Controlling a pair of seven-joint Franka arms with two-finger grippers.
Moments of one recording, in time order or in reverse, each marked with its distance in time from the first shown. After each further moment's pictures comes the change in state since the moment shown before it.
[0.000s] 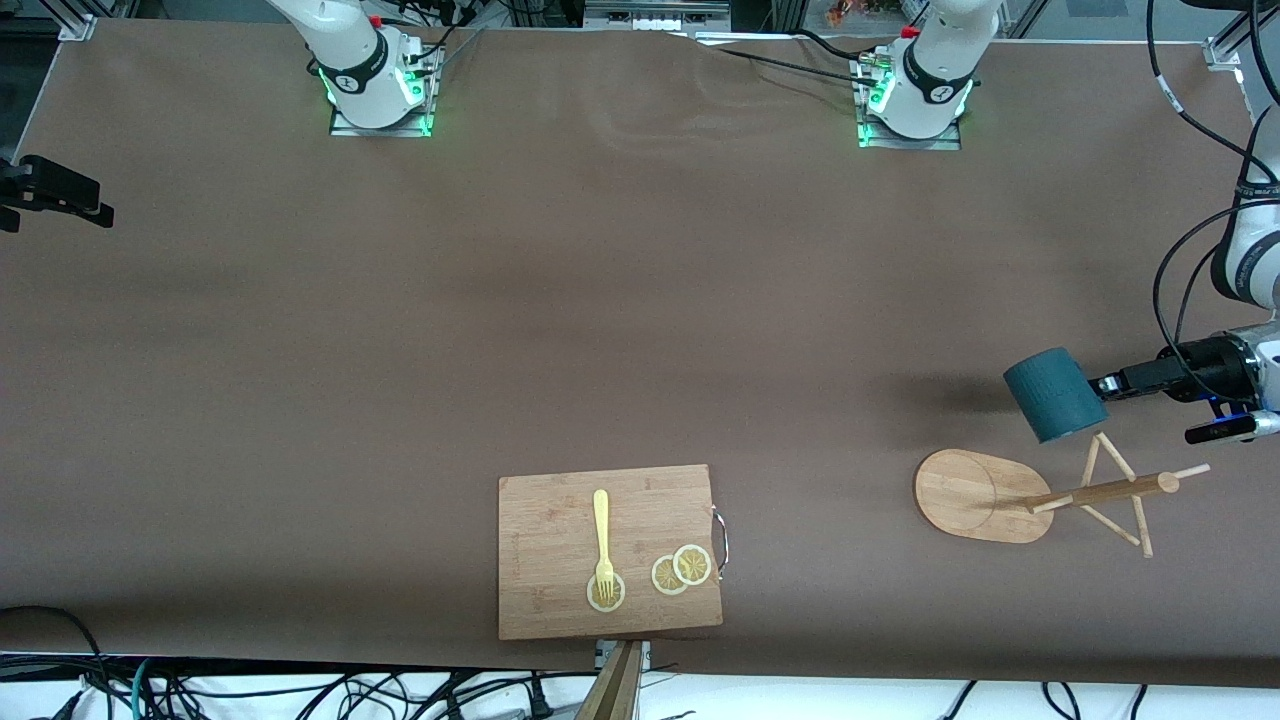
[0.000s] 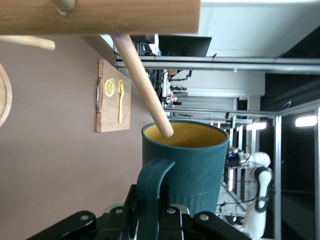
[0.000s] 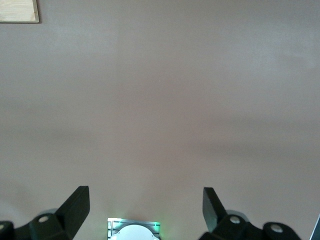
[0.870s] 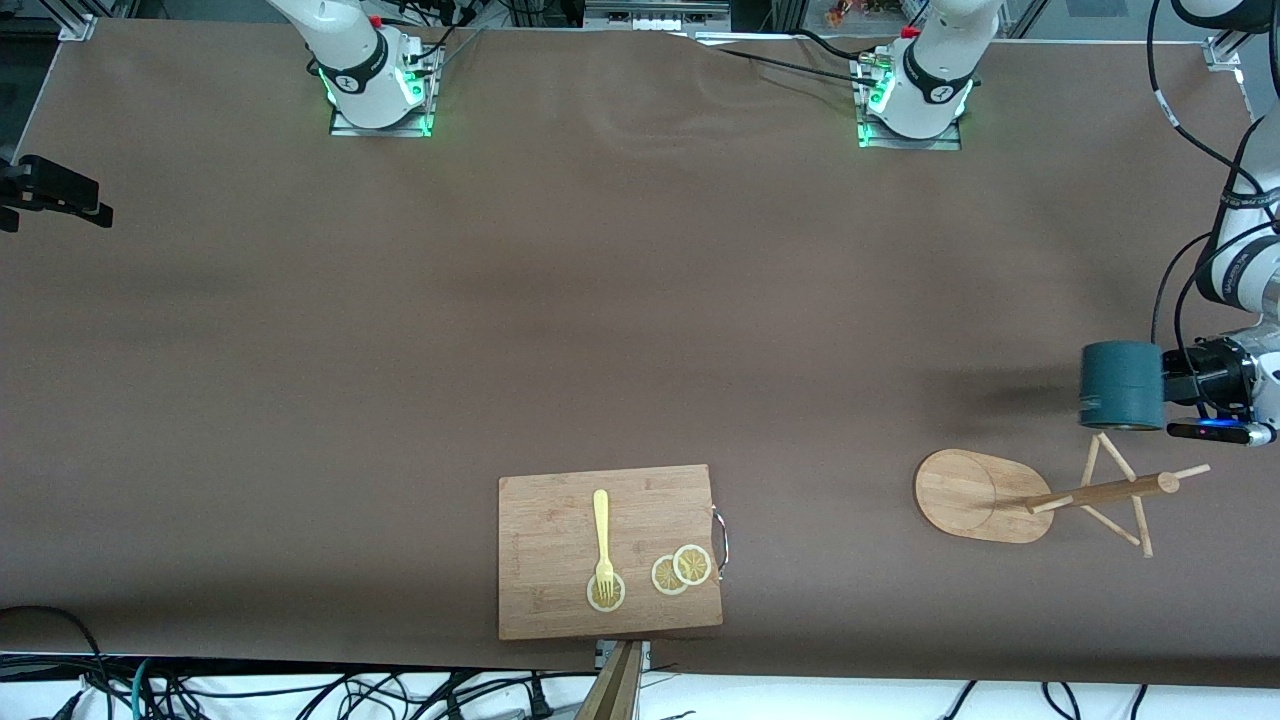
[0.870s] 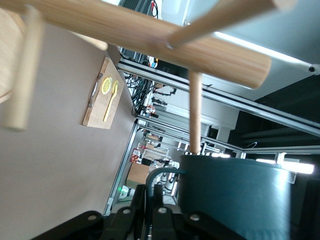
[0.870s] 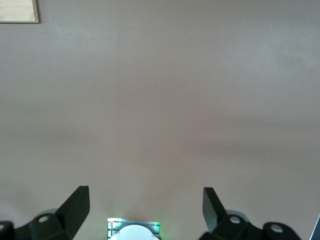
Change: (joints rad) left arm 0.046 0.086 0.021 0.013 -0.068 -0.047 -0.191; right arm -0.001 0.000 0.000 0.000 0.000 0.000 0.000
